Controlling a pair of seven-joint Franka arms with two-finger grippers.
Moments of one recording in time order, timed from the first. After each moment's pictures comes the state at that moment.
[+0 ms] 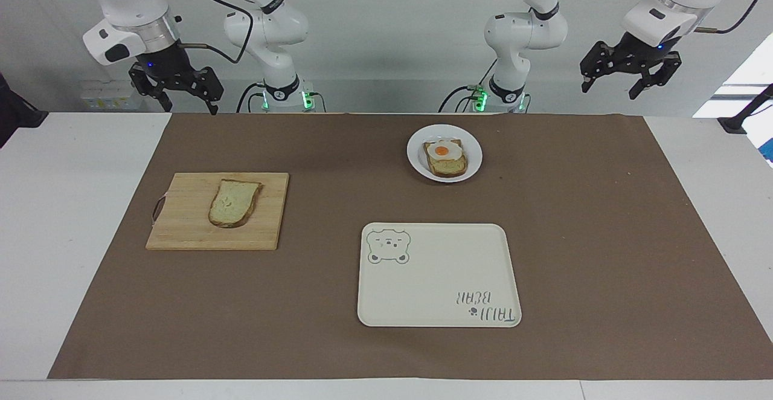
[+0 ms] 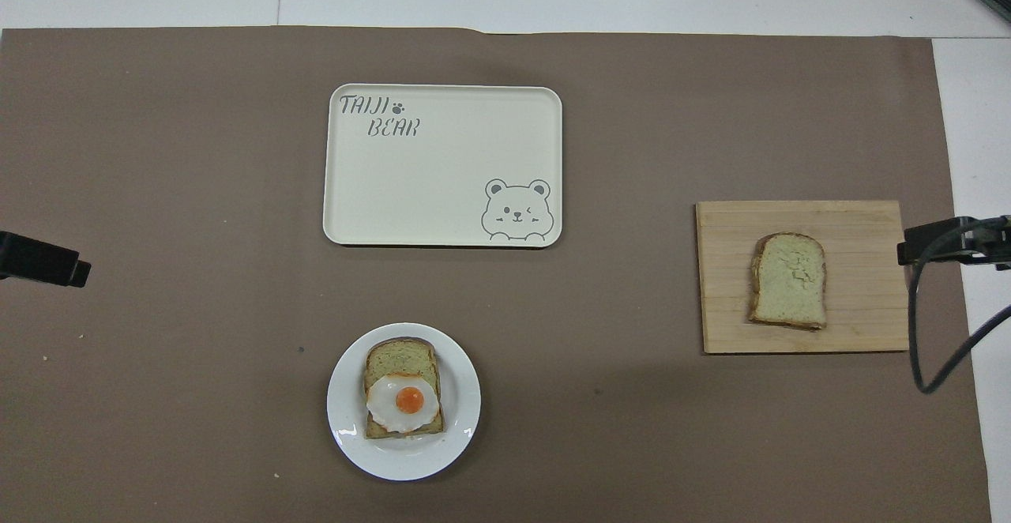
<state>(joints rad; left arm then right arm) -0.06 -0.04 -0.02 -1.44 -0.02 1.31 0.15 0.10 -0.10 -0.13 -1.65 -0.05 1.52 0.05</state>
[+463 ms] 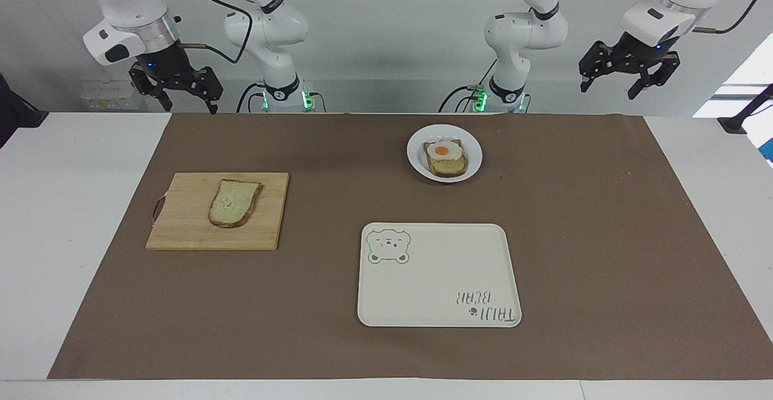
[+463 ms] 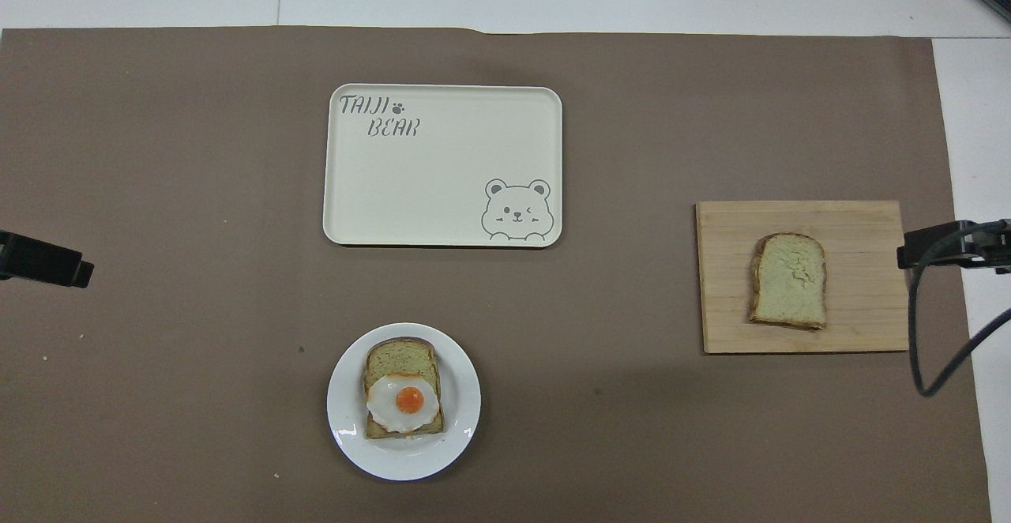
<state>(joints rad) -0.06 -0.05 -0.02 -1.44 -0.02 1.31 0.15 0.10 -0.12 -0.13 -1.67 -0.05 1.52 0.05</state>
